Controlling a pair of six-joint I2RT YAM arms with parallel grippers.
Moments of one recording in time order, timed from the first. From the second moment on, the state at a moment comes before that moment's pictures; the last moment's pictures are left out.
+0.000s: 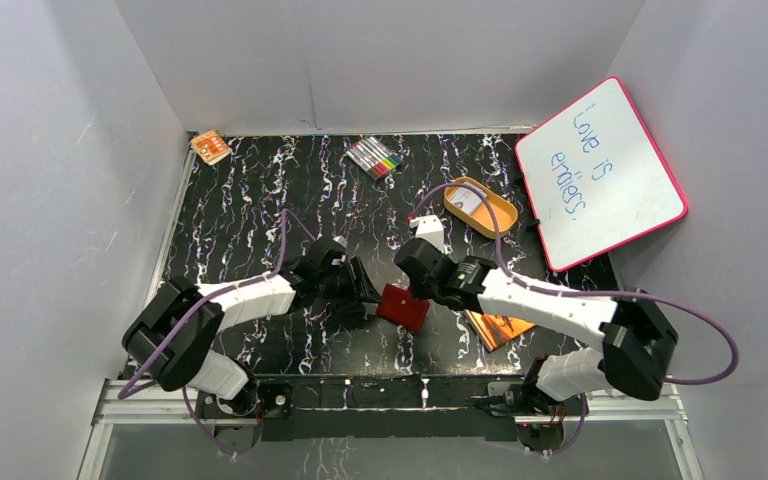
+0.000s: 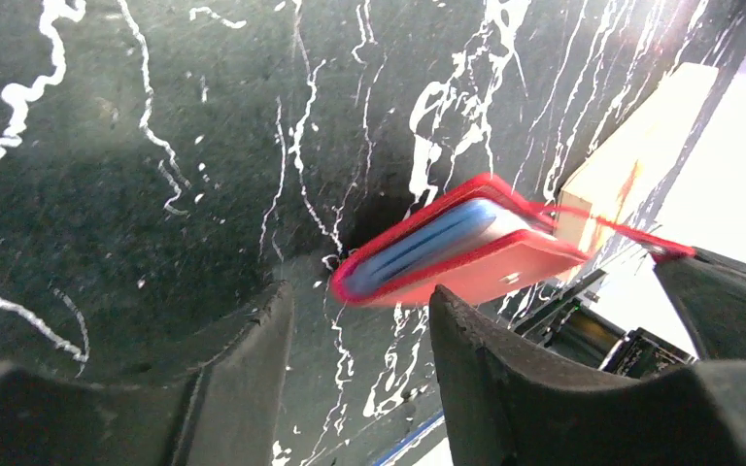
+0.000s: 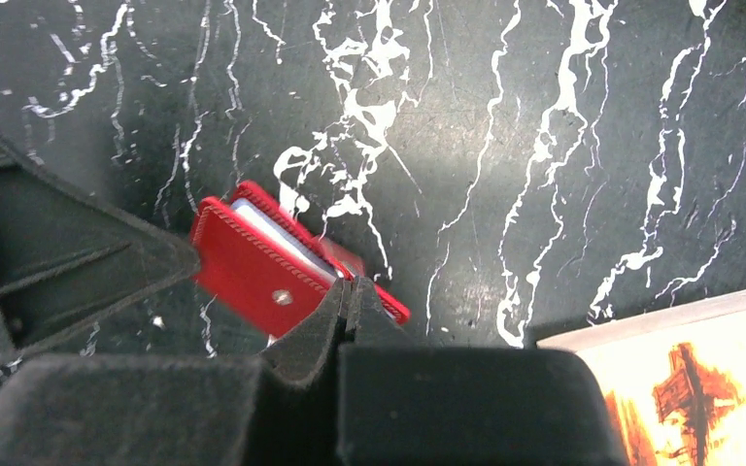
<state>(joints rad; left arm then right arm) -0.69 1.47 0.62 -0.01 0.27 -1.00 1.04 1.39 0.94 -0.53 0.47 0.65</state>
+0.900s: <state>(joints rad) -0.69 0.91 0.43 -0.15 0.14 -1.03 1.05 1.04 0.77 -0.39 0.14 0.78</state>
